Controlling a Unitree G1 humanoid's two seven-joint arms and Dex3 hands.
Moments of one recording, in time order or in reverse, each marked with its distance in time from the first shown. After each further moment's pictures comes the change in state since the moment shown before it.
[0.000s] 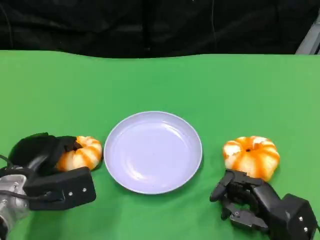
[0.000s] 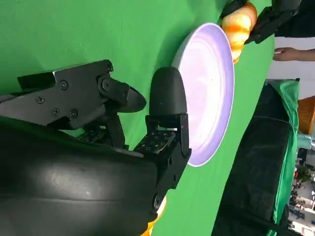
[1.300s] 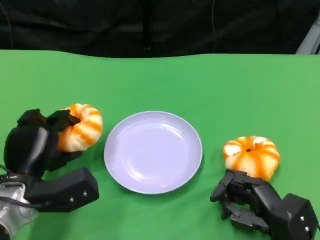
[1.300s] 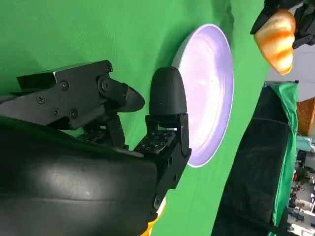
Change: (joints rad) left arm 0.064 -0.007 0.062 -0.096 -0.004 -0.095 0.394; right arm -0.011 -0.002 -0.006 0.023 0.004 -0.017 0.017
